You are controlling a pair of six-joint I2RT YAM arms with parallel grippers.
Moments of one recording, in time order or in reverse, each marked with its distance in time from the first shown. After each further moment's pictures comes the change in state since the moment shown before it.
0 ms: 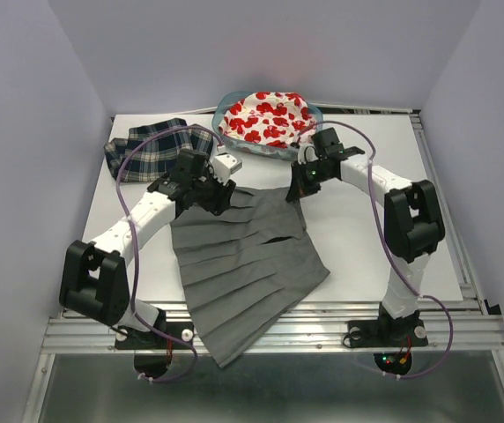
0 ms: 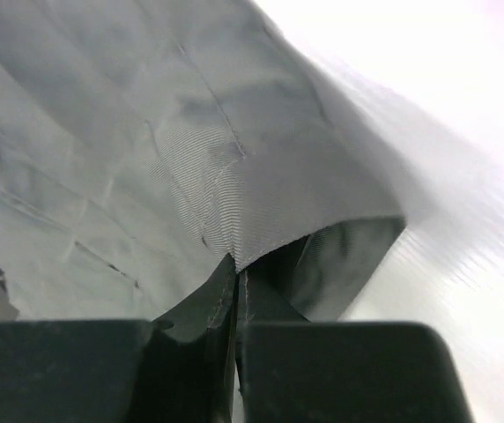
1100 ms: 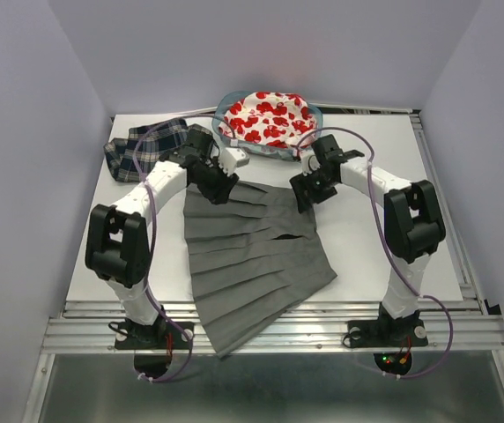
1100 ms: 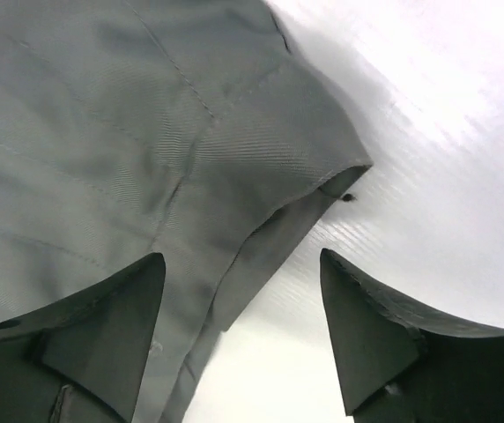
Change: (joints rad) left arm 0.031 0.272 0.259 -0.272 0.047 0.251; right arm 0.007 -0.035 -0.046 -0.106 0.341 -0.266
